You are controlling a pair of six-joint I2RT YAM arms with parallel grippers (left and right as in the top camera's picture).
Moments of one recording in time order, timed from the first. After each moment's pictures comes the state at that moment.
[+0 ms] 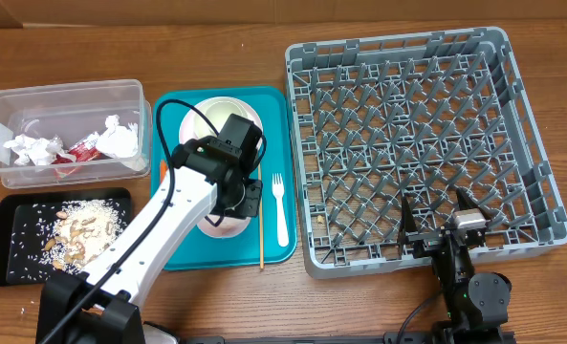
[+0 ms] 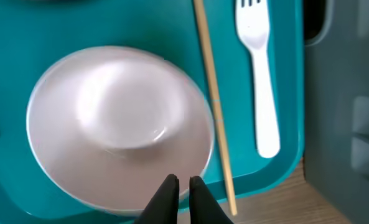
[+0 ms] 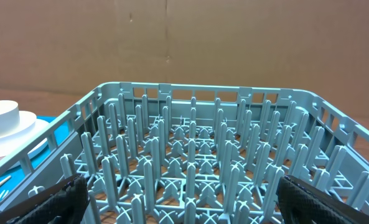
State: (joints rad) left arm -0.44 1.57 1.17 -1.05 0.04 -0.30; right arm 0.10 0.01 0.02 -0.03 -0.04 -0.02
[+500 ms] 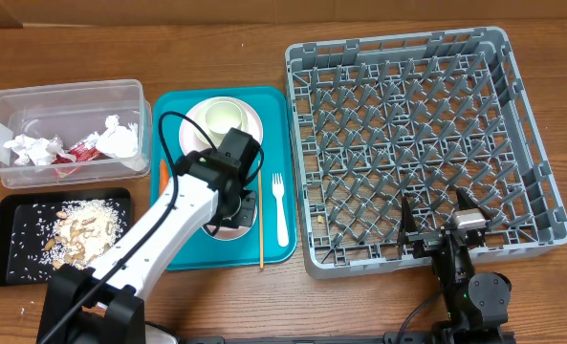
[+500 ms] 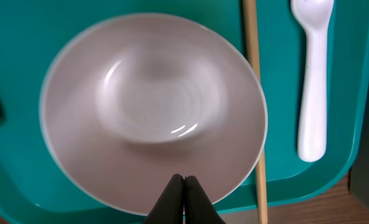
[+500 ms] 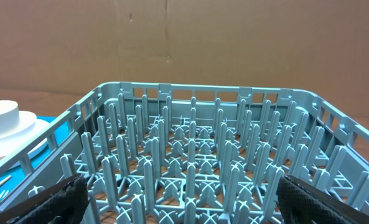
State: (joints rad) left arm -0.43 1.57 1.08 -1.01 -0.02 -0.31; right arm 0.10 0.01 0.02 -0.03 -0.04 -0.02
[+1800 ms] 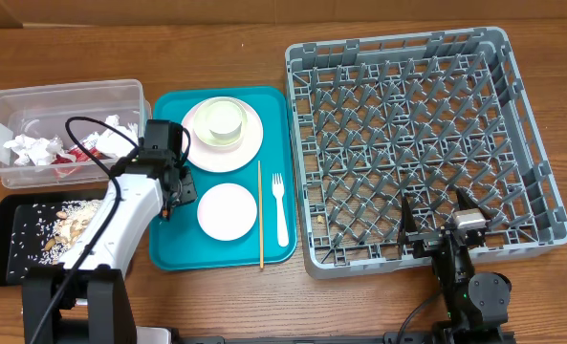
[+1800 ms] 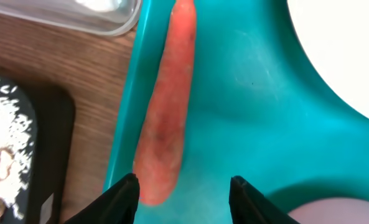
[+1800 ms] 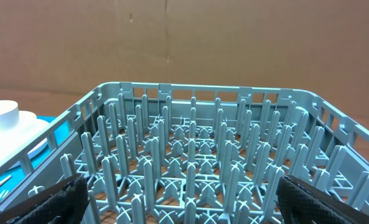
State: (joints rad) left arm -0.07 1.56 0.93 -0.70 -0.20 -0.37; right arm 0.10 0.01 0.02 -0.03 -0.04 -0.02
